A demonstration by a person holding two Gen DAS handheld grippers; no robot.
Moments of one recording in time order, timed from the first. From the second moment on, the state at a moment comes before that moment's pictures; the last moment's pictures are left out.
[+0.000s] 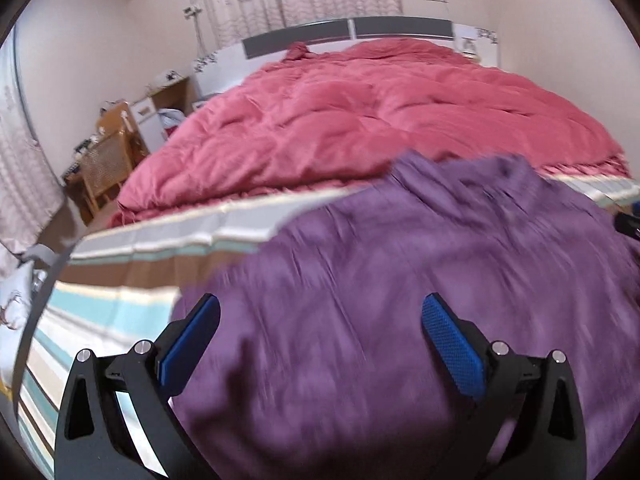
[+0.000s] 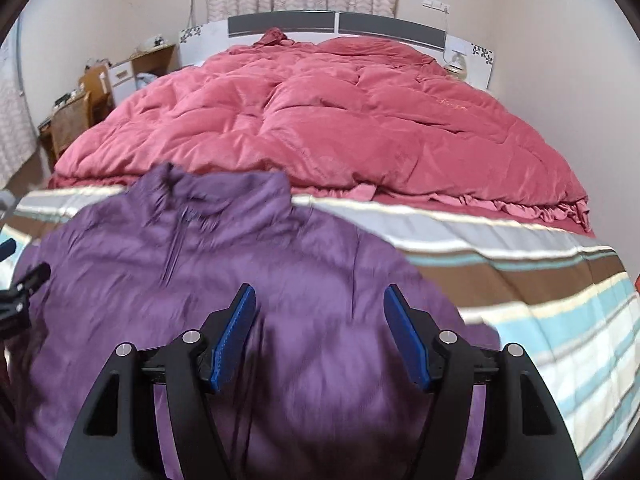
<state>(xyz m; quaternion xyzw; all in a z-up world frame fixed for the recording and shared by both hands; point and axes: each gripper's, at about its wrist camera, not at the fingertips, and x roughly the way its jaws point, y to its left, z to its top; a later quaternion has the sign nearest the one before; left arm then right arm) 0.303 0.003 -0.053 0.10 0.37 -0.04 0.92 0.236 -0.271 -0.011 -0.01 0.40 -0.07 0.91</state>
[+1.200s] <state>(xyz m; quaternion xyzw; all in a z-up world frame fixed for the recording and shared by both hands) 0.058 0.133 -0.103 0.01 0.44 -0.10 0.89 -0.084 -0.318 -0.060 0.13 0.48 0.02 0.87</state>
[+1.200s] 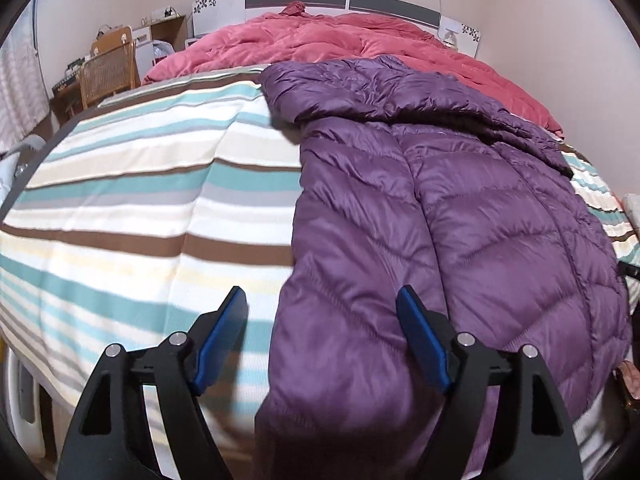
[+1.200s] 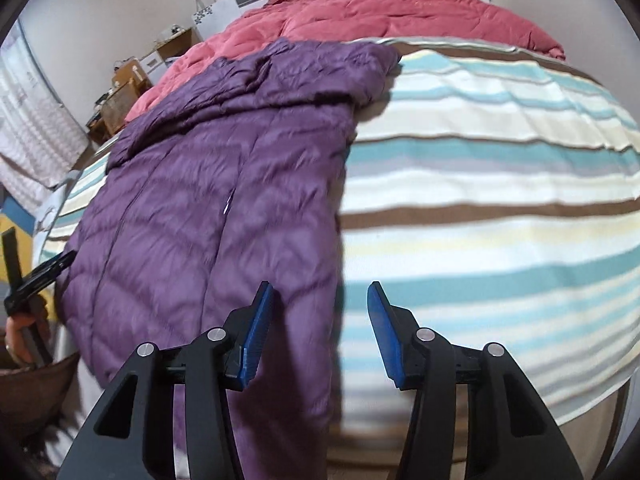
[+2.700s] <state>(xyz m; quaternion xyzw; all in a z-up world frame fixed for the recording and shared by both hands) 0.017 0.128 -0.029 -0.01 0.37 -0.19 0.91 -0.104 -0.291 -0.011 0.15 0.41 0.14 0.89</state>
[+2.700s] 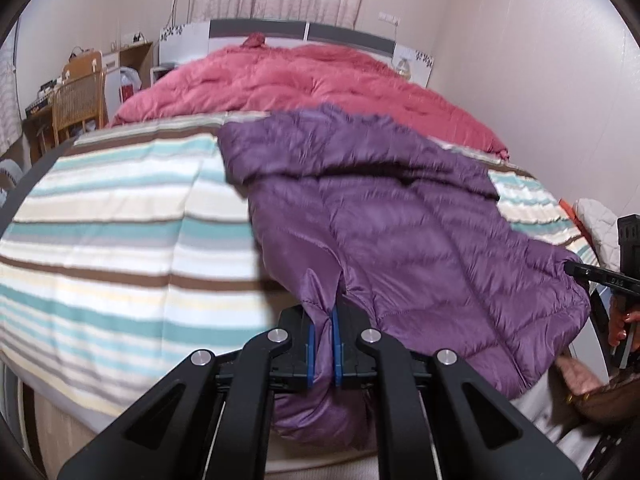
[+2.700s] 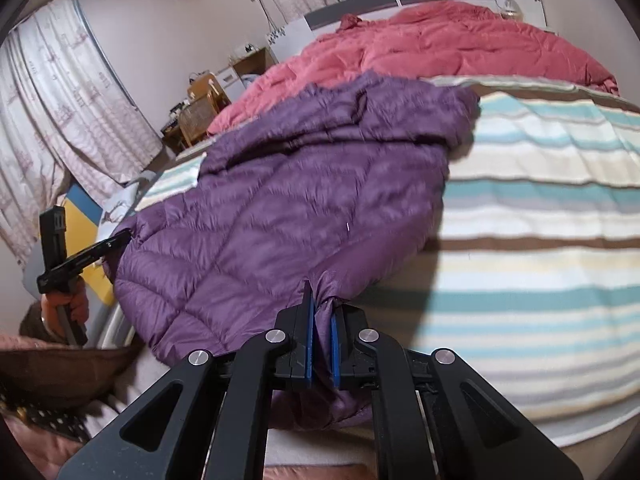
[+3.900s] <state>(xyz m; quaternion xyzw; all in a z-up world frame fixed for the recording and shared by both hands) 0.278 0.083 -0.028 -0.07 0.43 -0.11 0.89 0.167 -0.364 -0.006 0.30 0.43 0.02 0.85</state>
